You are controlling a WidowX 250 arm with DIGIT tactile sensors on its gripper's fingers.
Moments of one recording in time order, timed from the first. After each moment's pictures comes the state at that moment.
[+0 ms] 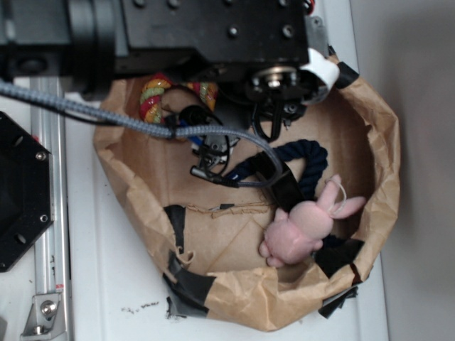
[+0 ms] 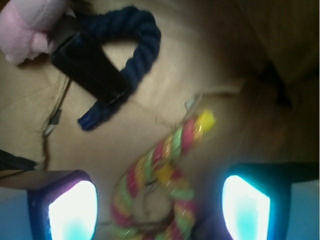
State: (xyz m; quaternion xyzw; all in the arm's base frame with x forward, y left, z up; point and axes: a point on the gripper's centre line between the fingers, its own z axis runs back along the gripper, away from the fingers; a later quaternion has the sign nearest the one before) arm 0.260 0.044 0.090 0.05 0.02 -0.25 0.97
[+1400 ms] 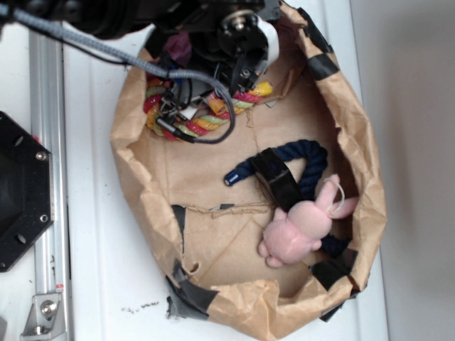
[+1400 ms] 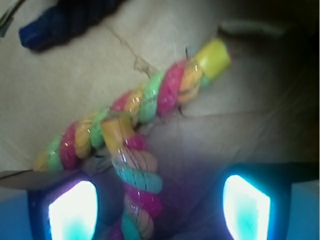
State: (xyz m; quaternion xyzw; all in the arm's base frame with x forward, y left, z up) arm 0.244 0.089 0.046 0.03 0.04 -0.34 0.94
